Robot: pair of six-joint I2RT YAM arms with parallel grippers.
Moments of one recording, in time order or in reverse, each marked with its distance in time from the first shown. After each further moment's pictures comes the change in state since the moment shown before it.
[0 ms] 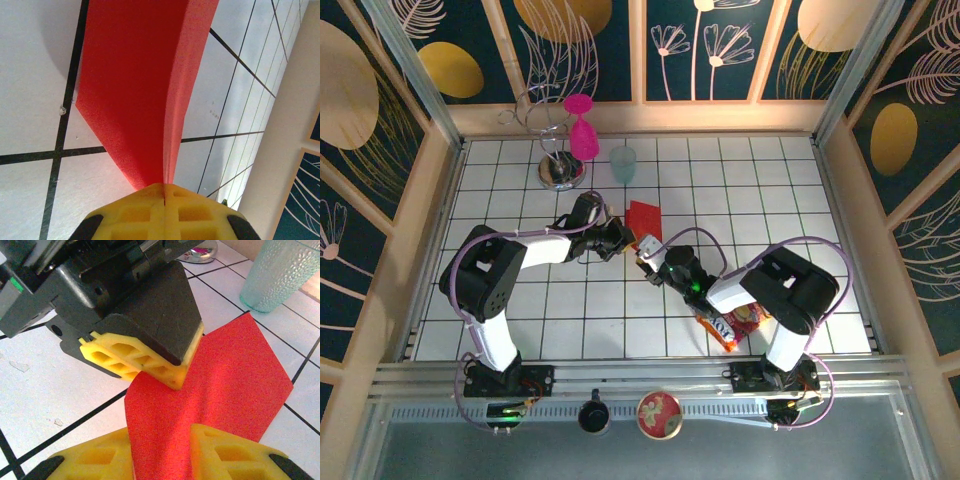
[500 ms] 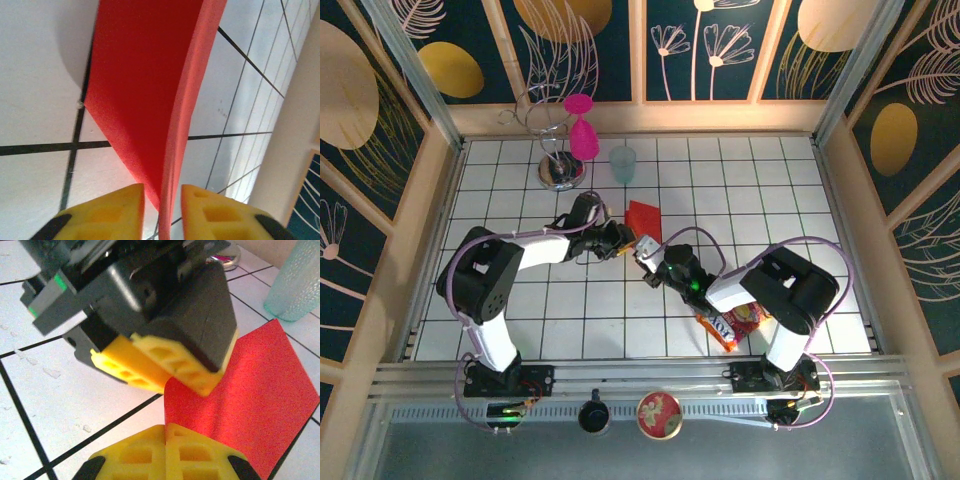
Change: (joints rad) left arm 0.007 -0.030 0.003 -0.077 -0.035 0.040; right arm 0.000 0.000 0.014 -0.016 -0.087 0.016
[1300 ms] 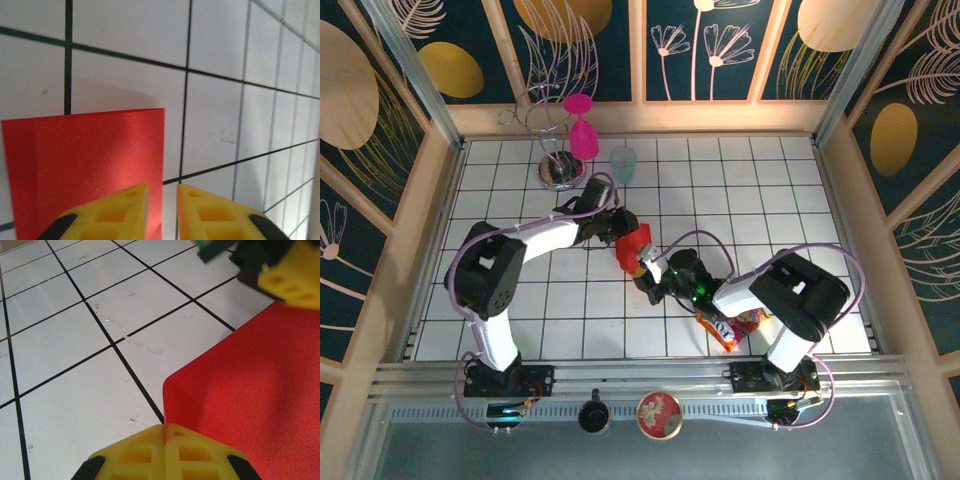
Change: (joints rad) left arm -0.039 0.082 0.220 -0.187 -0.151 0.243; right arm -0.006 -0.065 -0.066 -0.055 -0.296 0.276
